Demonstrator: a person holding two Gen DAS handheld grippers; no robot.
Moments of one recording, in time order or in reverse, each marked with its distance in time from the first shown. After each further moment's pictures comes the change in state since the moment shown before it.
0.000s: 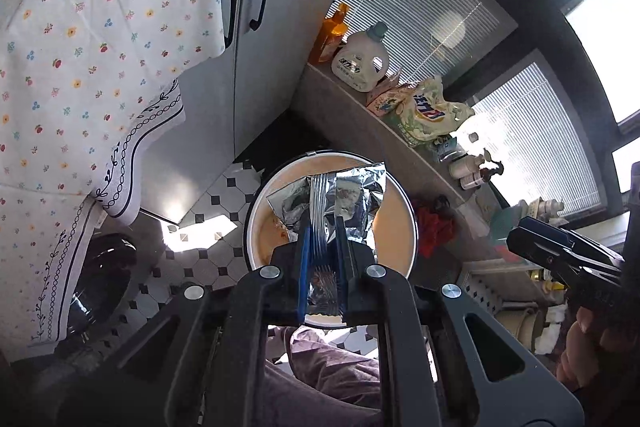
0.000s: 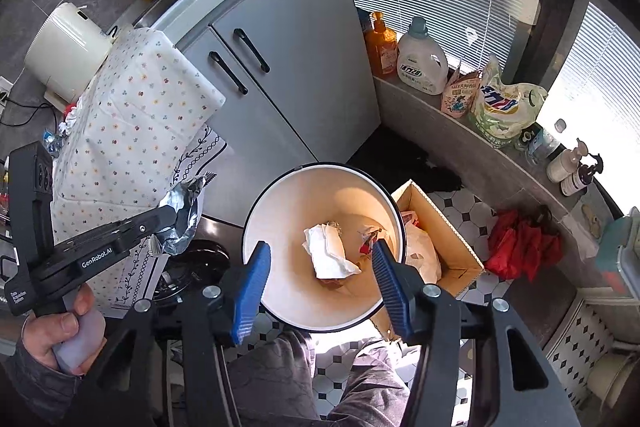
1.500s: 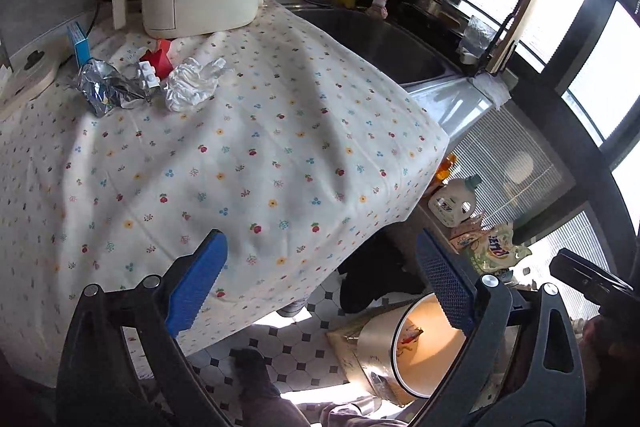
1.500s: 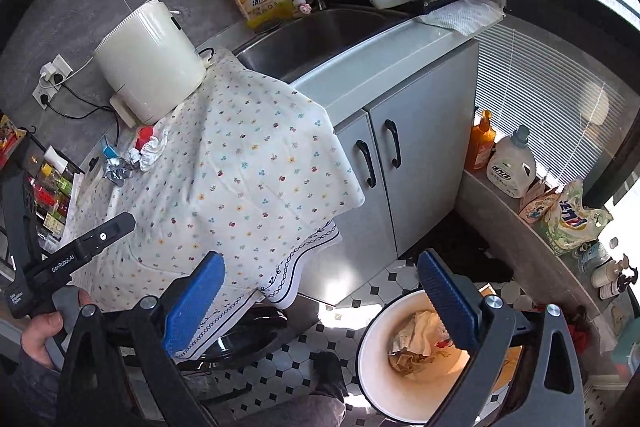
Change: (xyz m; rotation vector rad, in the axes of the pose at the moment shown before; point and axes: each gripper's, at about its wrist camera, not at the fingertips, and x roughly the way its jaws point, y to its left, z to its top) left arm -0.182 0.202 0.049 -0.236 -0.390 0.220; right arm -0.007 0.202 0.089 -0.211 -0.184 0.141
